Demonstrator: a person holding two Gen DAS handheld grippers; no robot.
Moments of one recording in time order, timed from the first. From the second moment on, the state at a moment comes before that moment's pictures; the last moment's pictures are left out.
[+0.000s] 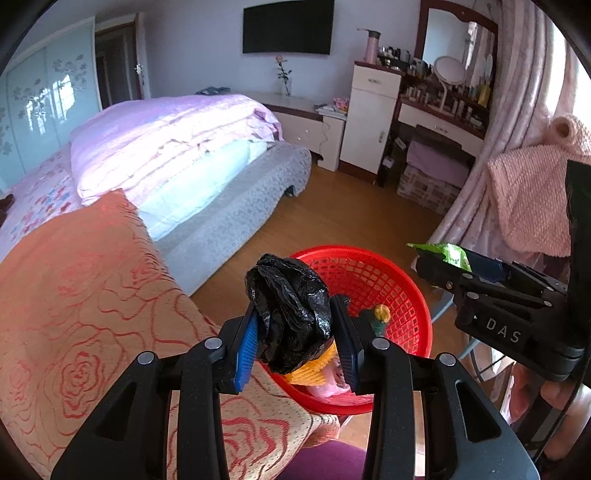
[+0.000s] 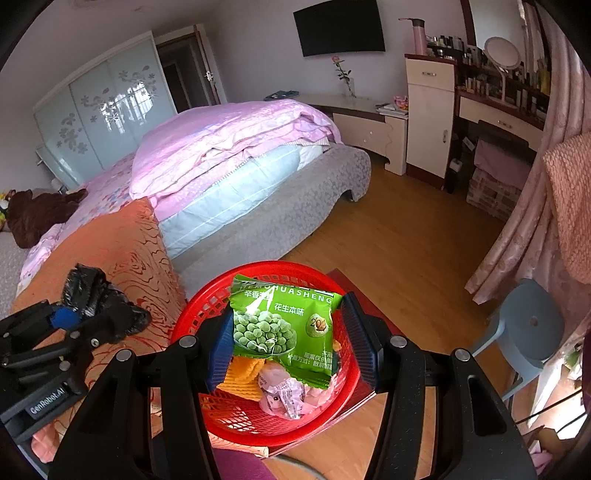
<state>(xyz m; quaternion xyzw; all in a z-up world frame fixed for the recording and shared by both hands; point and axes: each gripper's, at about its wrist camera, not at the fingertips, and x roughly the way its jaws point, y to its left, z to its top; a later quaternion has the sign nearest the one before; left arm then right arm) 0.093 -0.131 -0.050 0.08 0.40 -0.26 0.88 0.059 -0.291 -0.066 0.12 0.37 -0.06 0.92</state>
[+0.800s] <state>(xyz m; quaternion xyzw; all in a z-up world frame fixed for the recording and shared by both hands) 0.114 -0.153 -0.087 0.07 0.43 -0.28 0.85 0.074 -0.309 -0.094 0.14 0.40 -0.07 0.90</state>
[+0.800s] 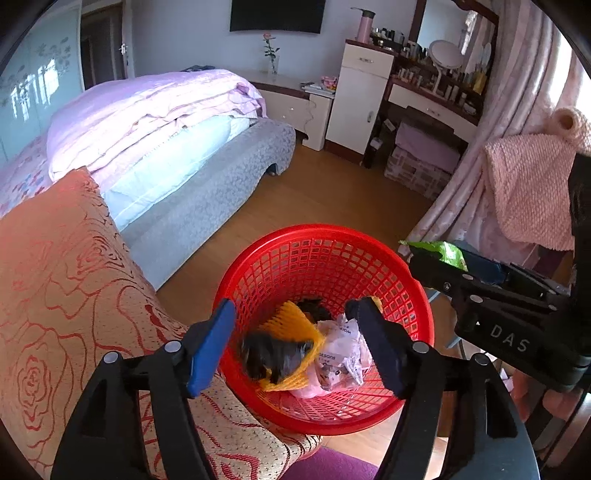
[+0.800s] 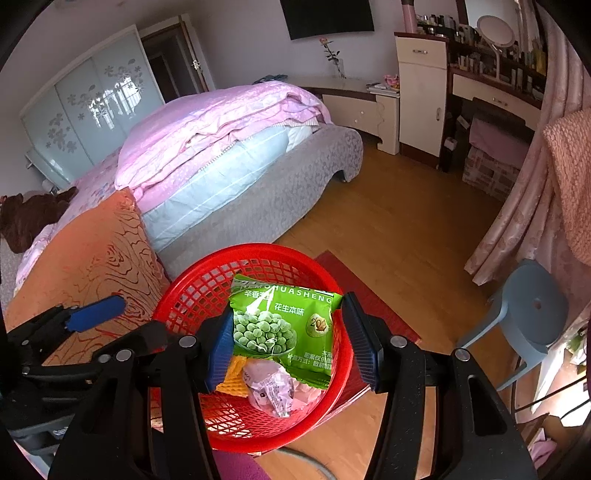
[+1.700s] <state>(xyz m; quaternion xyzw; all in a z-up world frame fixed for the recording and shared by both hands) 0.107 -0.104 -0.059 0.06 0.38 -0.22 0.89 0.098 -0.278 -0.122 0.11 0.41 -0.03 0.91</state>
